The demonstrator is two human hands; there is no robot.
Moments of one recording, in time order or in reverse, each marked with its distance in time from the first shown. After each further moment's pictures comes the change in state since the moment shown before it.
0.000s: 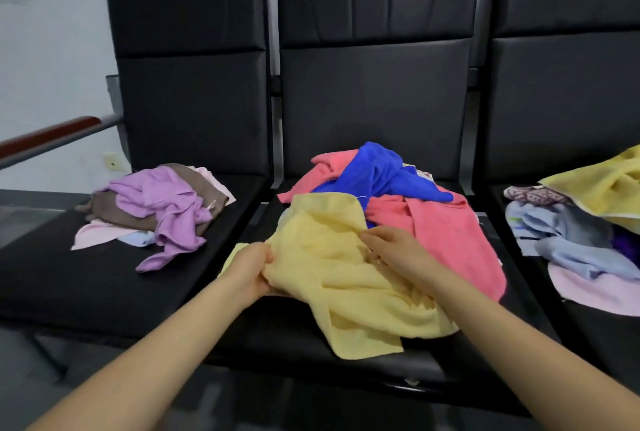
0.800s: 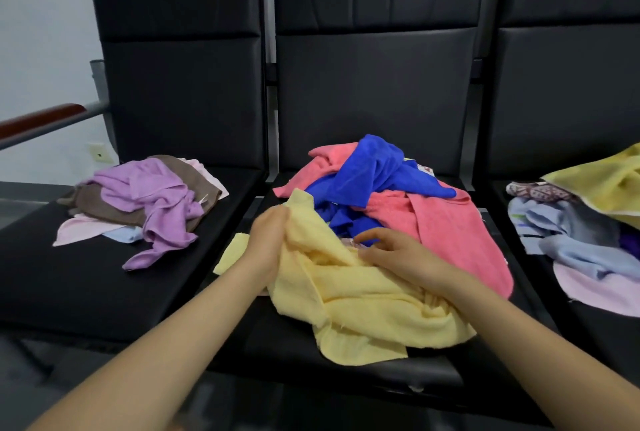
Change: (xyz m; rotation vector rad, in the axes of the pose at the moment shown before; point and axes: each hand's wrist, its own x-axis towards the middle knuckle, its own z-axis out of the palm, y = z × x) left_hand 0.018 0.012 0.035 0.052 -0.003 0.276; right_hand -0.008 -0.003 -0.005 -0.096 -0.199 -0.009
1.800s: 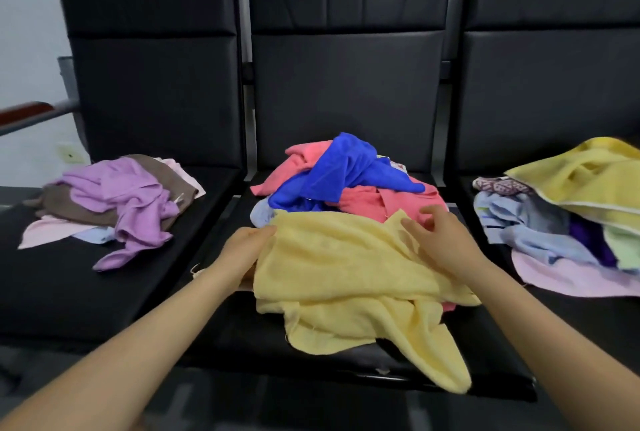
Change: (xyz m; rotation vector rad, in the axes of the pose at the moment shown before) left_hand 0.011 -0.016 -0.005 0.520 0.051 -0.213; right_hand -0.025 0.045 -0.066 -0.266 0.547 0.191
